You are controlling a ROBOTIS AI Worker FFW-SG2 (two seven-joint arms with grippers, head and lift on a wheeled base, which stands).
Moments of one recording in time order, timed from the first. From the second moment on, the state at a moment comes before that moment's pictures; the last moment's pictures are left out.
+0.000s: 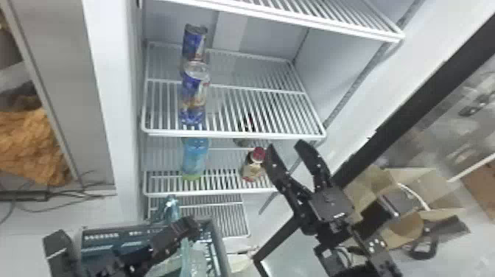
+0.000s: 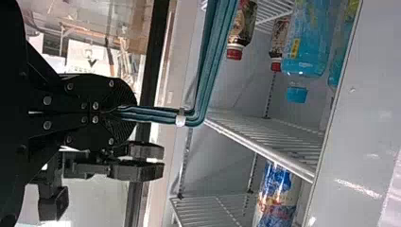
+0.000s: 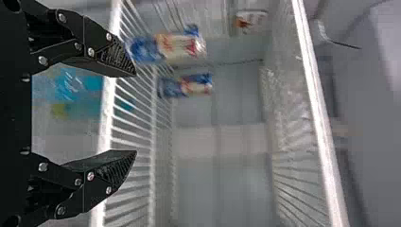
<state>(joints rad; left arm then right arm) 0.36 0.22 -0.21 -1.64 1.59 0.85 -0.42 0.74 -0.10 -0.14 -2.25 -0.23 -0.06 0.28</state>
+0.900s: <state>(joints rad) 0.36 0.22 -0.21 -1.64 1.59 0.84 -0.42 0.74 -0.10 -0.06 -2.15 -0.24 -0.23 0.09</state>
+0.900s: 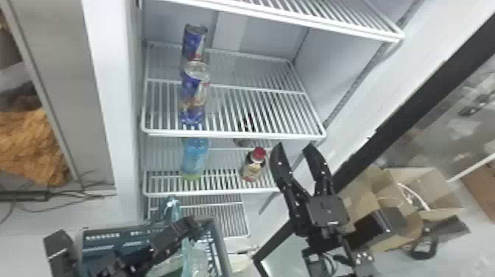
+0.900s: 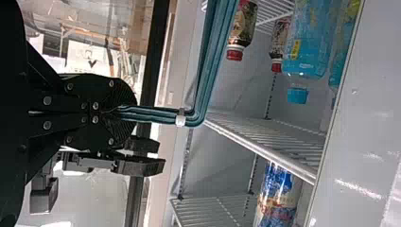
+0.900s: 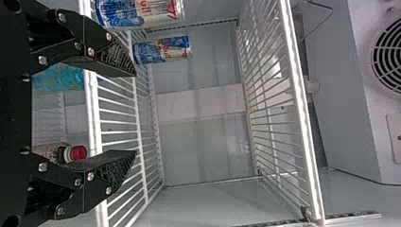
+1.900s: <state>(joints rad) 0.36 0.22 -0.21 -1.64 1.60 0.84 -0.42 0.75 -0.10 -0.06 -2.18 -0.23 -0.23 0.08</state>
